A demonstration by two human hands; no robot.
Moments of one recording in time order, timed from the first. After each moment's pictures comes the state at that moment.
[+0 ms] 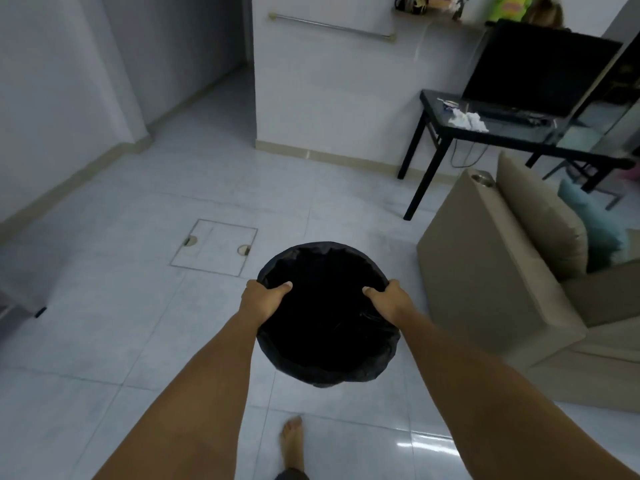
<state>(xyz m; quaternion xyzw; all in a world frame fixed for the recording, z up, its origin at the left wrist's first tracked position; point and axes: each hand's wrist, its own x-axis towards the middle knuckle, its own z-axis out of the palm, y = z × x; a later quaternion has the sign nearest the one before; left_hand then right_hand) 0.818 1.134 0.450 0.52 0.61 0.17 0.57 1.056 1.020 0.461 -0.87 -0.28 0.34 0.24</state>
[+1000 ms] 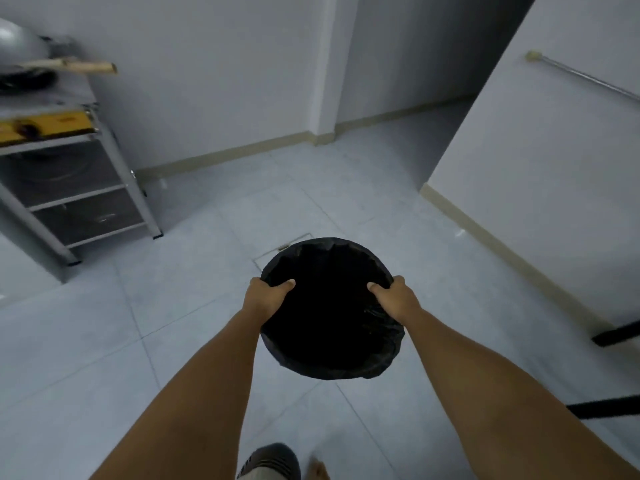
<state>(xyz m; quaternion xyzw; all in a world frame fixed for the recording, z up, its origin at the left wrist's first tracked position) 0.953 1.487 0.432 0.23 0.76 0.37 0.48 1.208 1.576 0.455 -0.71 -0.58 0.41 0.07</state>
